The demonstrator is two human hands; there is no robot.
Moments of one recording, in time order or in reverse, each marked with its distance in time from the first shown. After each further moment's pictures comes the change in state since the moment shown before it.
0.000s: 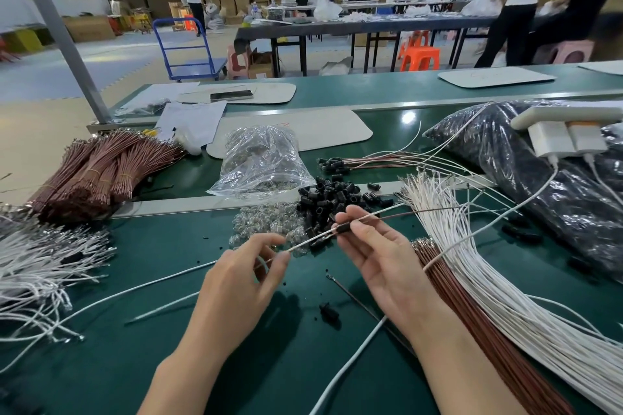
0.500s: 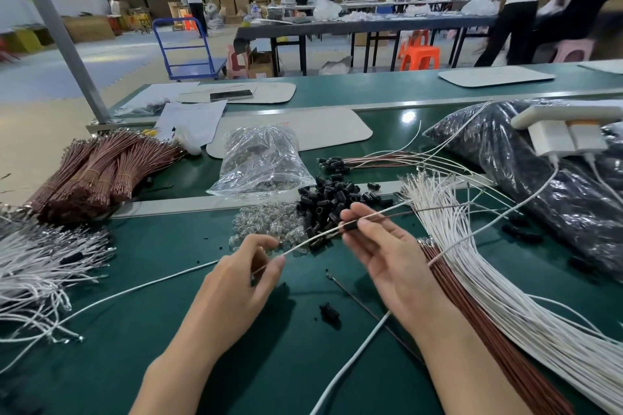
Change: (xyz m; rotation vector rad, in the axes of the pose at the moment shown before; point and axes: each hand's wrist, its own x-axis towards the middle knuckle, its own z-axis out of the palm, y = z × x) left_hand 0.001 -0.009 -0.004 -0.018 -0.125 -0.034; right_hand -0.001 -0.006 -0.003 -0.021 0.031 0.003
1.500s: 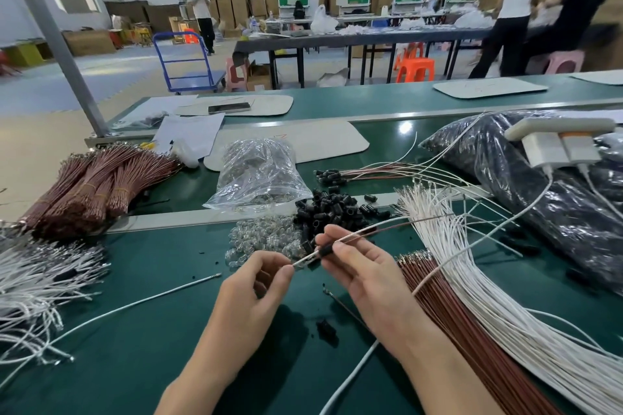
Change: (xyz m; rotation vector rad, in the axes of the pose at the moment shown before) left_hand 0.002 0.015 0.018 -0.318 0.097 -0.063; right_hand 0.002 0.019 0.009 -0.077 -0.060 0.016
